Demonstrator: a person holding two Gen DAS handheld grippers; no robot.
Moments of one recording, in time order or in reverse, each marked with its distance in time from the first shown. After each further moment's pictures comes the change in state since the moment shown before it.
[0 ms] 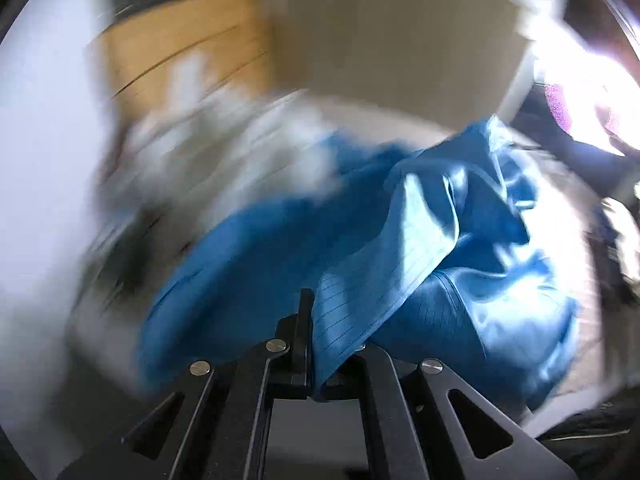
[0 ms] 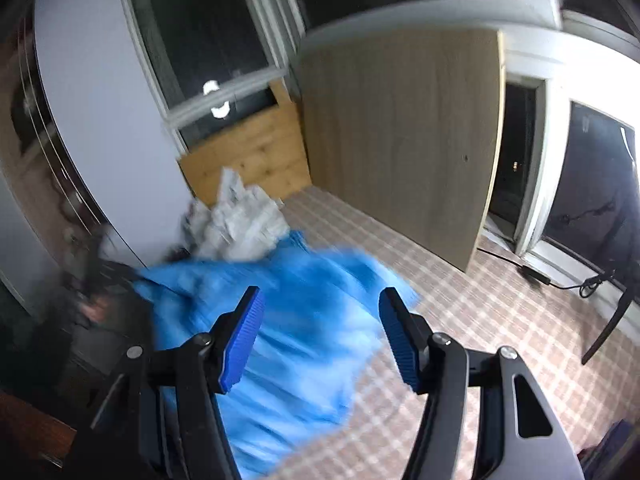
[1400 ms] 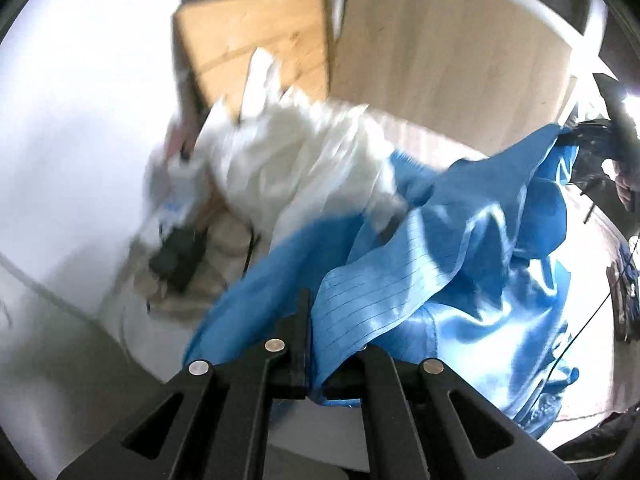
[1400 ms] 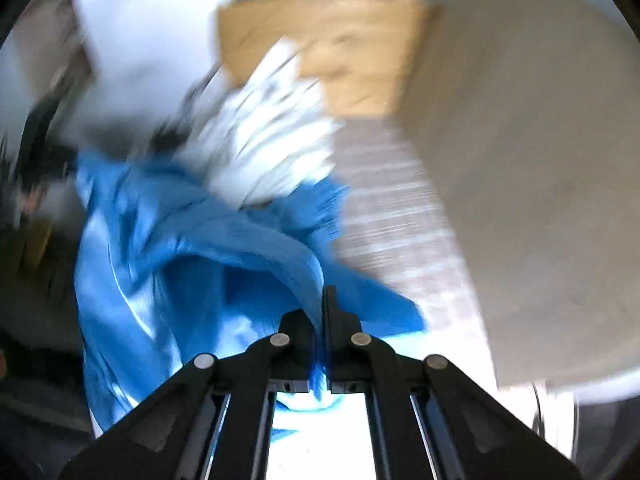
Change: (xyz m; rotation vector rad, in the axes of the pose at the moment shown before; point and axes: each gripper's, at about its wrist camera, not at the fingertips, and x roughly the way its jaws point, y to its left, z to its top) left arm -0.006 0.027 0.029 0.020 -0.110 0.010; right arm 0.167 0.050 0.088 -0.353 0.246 0.038
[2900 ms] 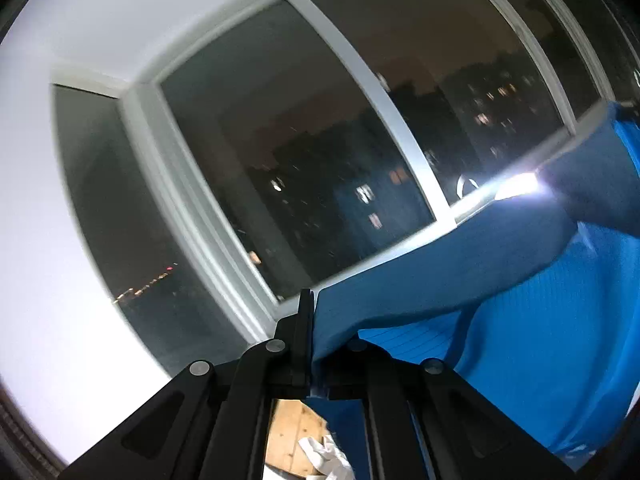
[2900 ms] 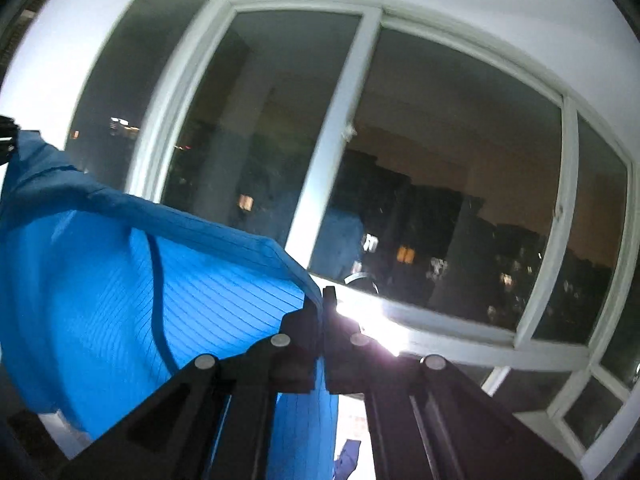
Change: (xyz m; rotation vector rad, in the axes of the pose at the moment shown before) left arm -0.396 -0.199 0.178 0.681 -0.783 0.093; right arm -0.539 0.172 -0.127 0.287 -0.575 -1.000
